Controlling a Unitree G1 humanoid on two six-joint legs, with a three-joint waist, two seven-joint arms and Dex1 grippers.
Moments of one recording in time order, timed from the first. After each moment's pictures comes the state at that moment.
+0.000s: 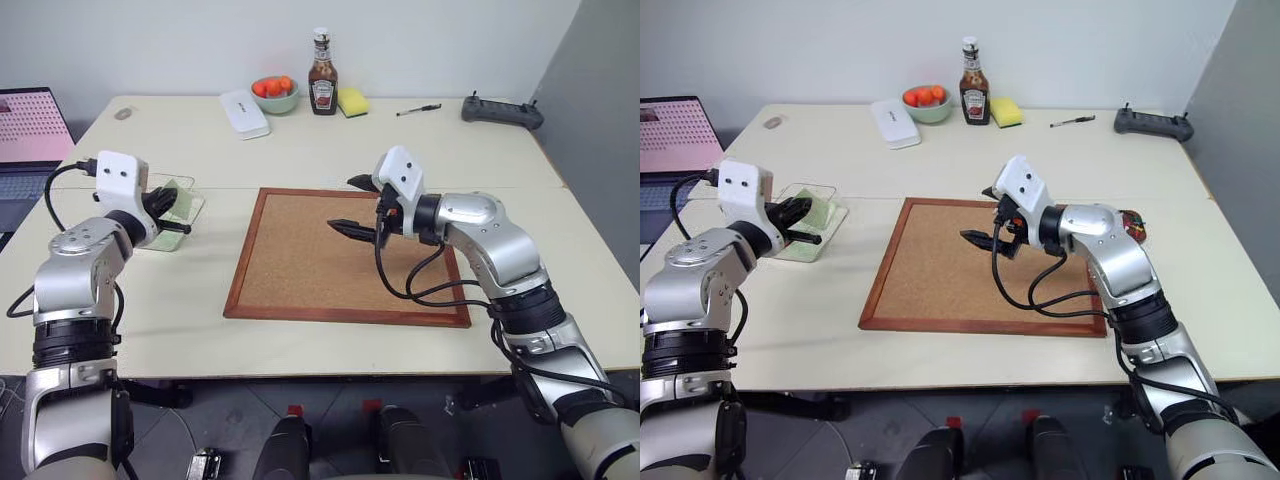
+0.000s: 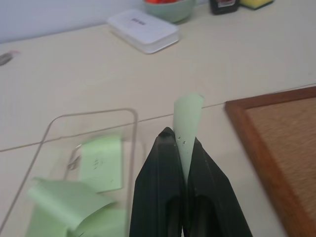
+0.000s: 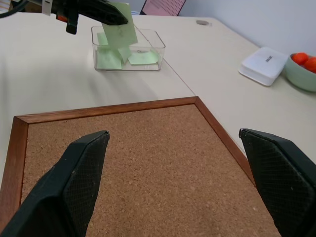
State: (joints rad) left arm -0.61 0.74 0.23 0.36 -0.26 0.49 -0.44; right arm -0.82 -0.37 0.25 0.05 0.20 0.49 0.80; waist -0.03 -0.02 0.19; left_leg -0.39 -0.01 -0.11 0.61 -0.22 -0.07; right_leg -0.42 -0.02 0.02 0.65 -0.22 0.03
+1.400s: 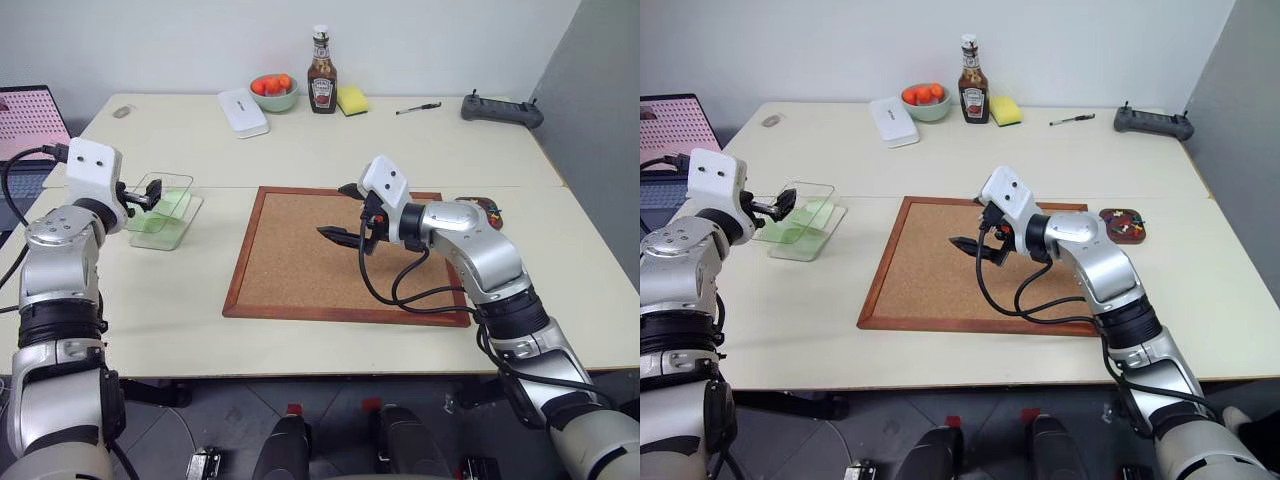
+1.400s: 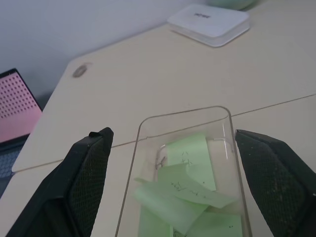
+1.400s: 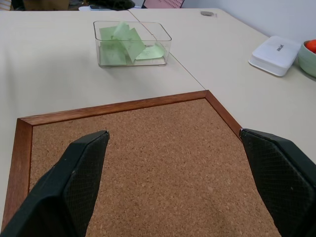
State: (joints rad) left arm -0.67 0.78 0.24 0.47 -0.12 0.29 -0.44; right arm -0.80 -0.32 0.25 0.04 0.18 0.53 0.78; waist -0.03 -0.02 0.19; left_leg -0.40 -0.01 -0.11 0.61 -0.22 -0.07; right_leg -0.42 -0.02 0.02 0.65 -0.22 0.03
